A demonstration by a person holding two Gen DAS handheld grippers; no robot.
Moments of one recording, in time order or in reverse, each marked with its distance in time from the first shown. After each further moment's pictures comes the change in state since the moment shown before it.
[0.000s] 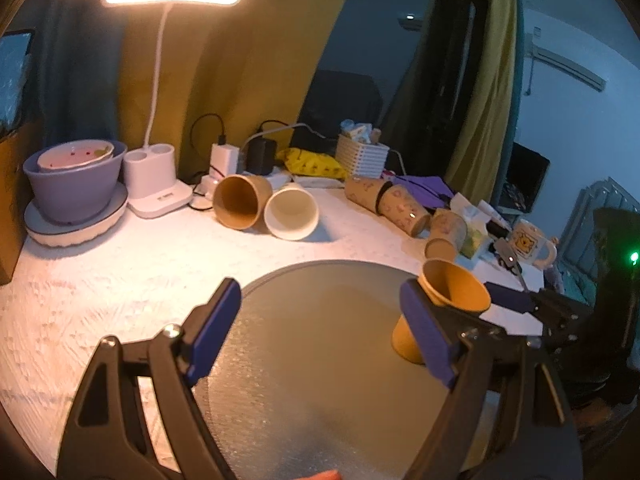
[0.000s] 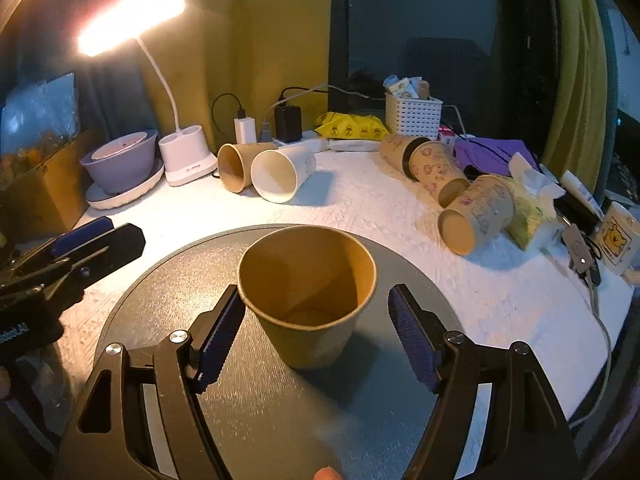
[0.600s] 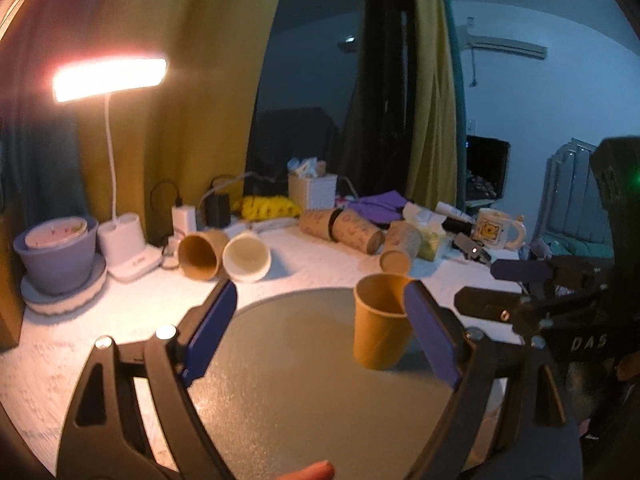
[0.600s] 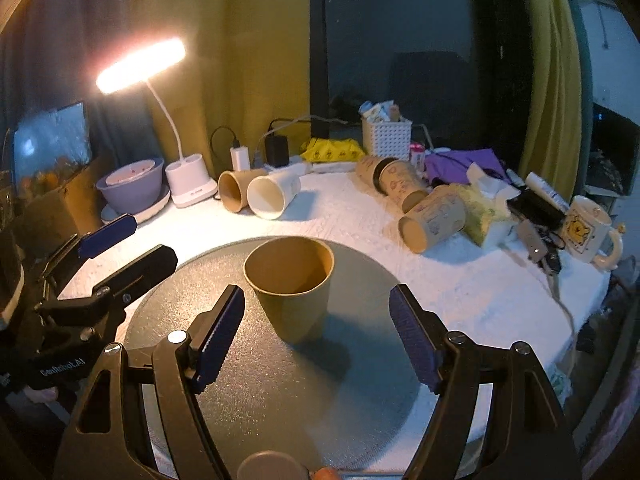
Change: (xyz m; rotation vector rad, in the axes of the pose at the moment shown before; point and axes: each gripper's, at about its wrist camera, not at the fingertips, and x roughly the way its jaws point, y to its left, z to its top) left arm -0.037 -0.047 -0.007 0.212 -0.159 -0.075; right arm -0.075 -0.013 -0.007 0.038 -0.090 -0.025
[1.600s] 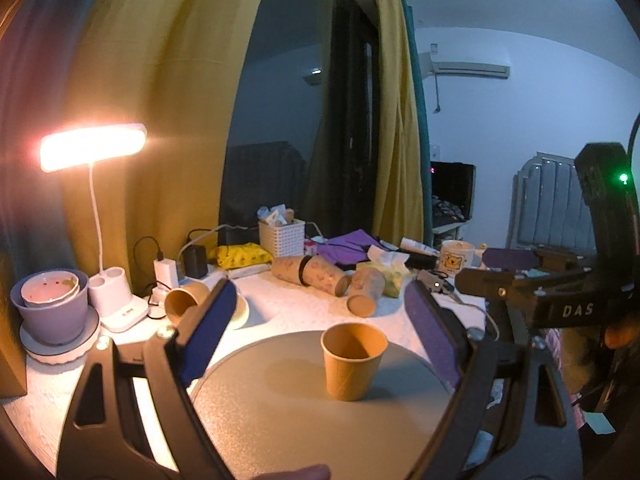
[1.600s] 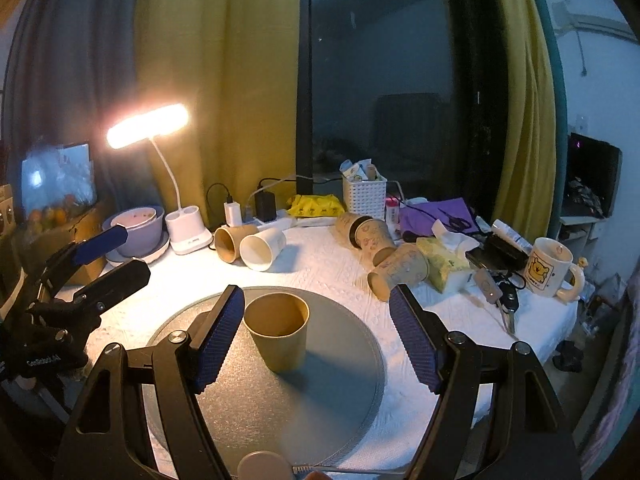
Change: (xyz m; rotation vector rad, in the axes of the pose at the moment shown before) left arm -0.040 -0.002 0.039 0.045 -0.105 -0.109; right arm -0.057 -0.007 0.023 -0.013 -0.145 -0.049
